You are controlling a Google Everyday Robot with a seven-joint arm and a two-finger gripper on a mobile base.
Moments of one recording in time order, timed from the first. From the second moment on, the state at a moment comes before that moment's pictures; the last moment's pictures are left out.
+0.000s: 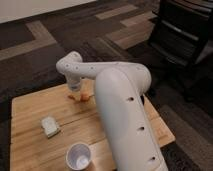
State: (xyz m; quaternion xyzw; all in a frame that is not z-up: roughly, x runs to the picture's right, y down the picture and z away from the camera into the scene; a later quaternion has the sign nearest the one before) arm -0.169 0.051 0.880 -0.33 0.01 -0.04 0.94
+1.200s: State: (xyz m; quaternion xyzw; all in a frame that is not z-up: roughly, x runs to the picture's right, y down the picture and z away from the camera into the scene) arm -0.216 0.013 0.785 -0.22 -0.03 -0.14 0.96
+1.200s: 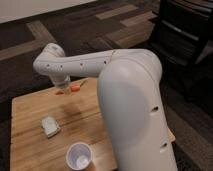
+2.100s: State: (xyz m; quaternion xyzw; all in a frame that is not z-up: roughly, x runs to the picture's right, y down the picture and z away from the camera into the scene) arm -0.342 0.094 0.705 -0.18 -0.18 -0.39 0.88
